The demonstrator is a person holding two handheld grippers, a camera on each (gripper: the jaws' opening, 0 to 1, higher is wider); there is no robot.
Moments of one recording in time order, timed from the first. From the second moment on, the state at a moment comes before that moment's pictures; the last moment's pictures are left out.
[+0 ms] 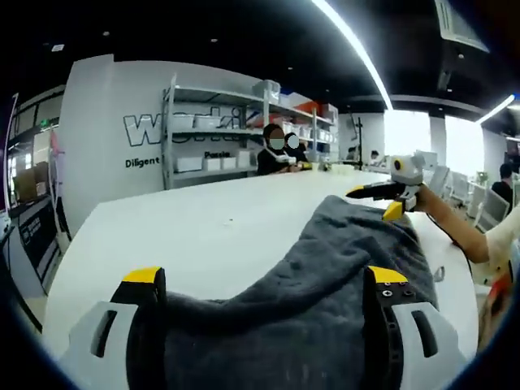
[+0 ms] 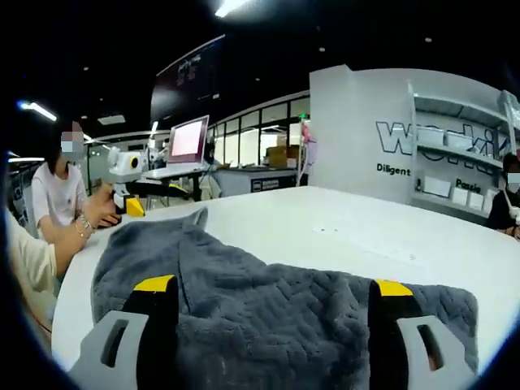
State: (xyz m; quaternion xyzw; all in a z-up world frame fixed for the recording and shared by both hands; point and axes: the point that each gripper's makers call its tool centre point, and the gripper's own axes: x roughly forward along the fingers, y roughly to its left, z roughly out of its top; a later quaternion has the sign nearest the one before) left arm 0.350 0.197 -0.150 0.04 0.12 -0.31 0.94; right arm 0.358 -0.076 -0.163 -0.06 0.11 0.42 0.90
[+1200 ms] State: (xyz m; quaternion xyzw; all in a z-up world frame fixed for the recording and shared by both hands) left arm 0.349 0.233 -0.174 0.04 0.15 -0.27 0.95; right arm 0.462 -0.047 -0.227 -0.30 0.22 0.40 0.84
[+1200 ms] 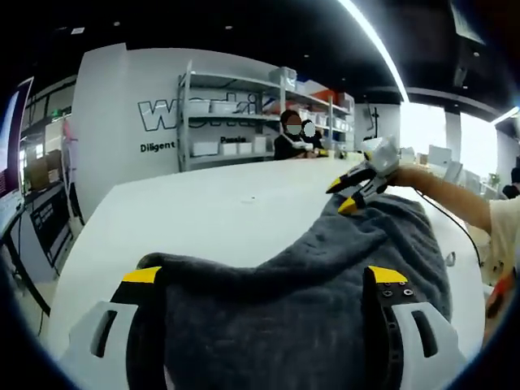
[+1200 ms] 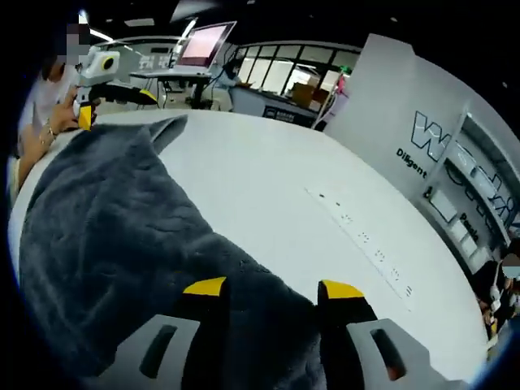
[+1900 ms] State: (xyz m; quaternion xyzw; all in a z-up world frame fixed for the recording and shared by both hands) left arm 0.343 0.243 -0.174 0.02 0.15 -0.25 0.96; right arm 0.431 -0.070 -0.165 -0.43 0.02 0.32 0.84
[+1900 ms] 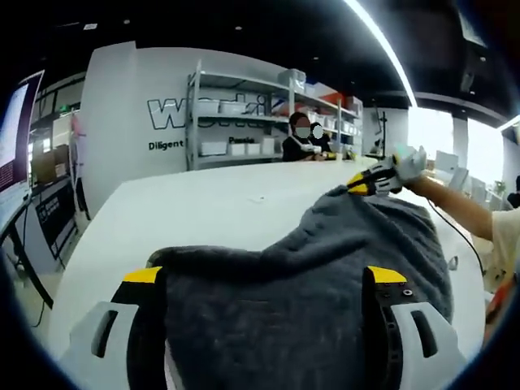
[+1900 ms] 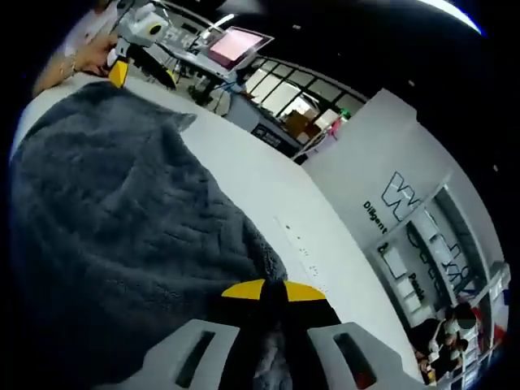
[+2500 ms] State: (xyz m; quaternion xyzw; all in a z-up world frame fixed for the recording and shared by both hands) left arm 0.350 0.250 -0.176 0.01 0.15 -0.24 0.96; right arm 0.358 -0.087 -0.215 -0.50 0.02 0.36 0.78
